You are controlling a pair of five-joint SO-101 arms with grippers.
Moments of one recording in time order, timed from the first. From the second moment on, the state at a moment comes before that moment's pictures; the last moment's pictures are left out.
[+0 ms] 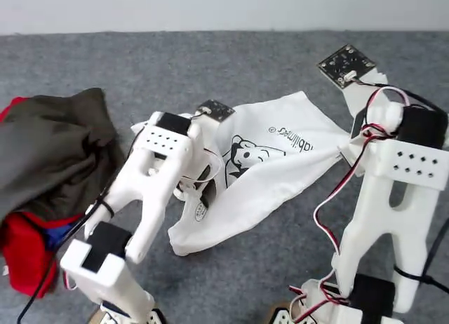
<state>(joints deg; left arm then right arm) 17.2 10.9 9.5 87.3 -5.8 11.2 -14.2 -10.7 100.2 45.9</state>
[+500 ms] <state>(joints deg) 13.3 18.1 -0.8 86.6 -8.3 11.2 -14.2 -10.7 100.2 45.9</state>
